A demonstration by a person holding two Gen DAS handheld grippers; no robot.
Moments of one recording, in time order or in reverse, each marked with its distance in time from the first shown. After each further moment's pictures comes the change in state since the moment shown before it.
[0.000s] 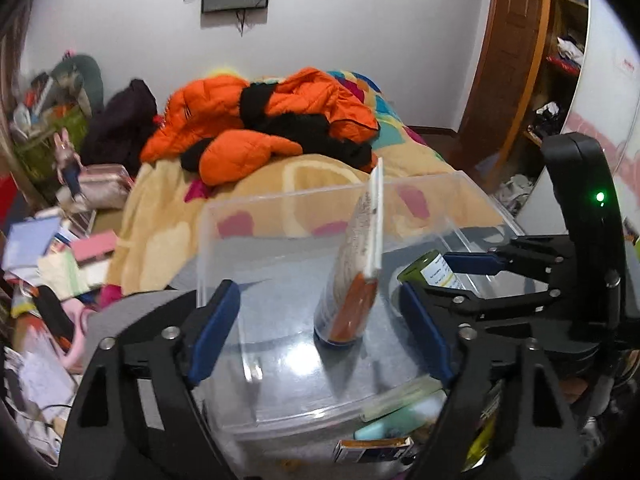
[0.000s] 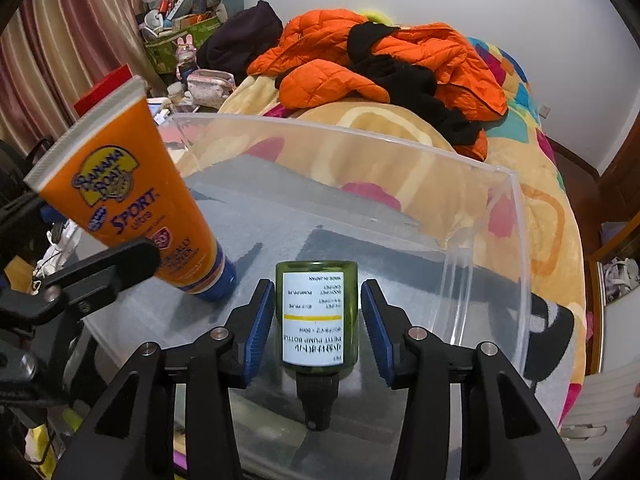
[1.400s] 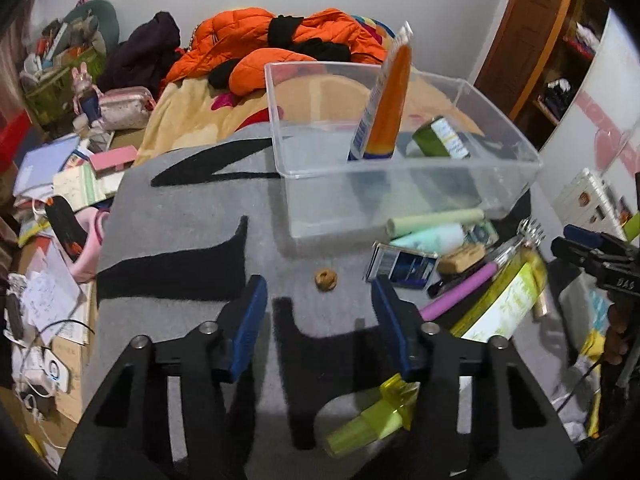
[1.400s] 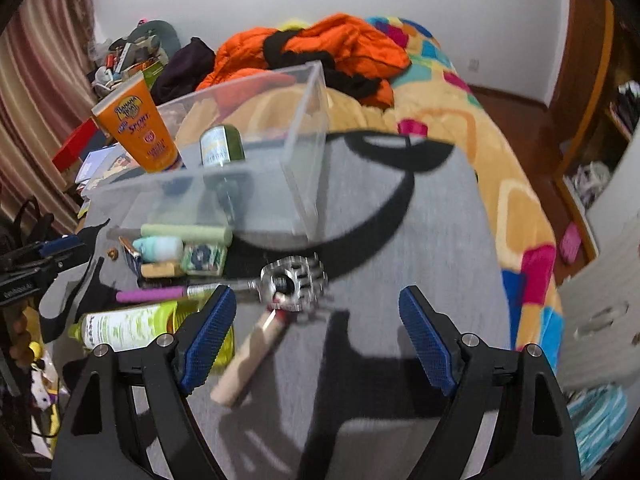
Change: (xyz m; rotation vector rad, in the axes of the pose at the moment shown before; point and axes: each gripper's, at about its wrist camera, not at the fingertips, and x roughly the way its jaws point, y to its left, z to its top) left arm -0.048 0.023 -0.100 -0.066 0.198 0.003; right arm -0.088 -0.050 -0.141 0.272 -0.054 -0.062
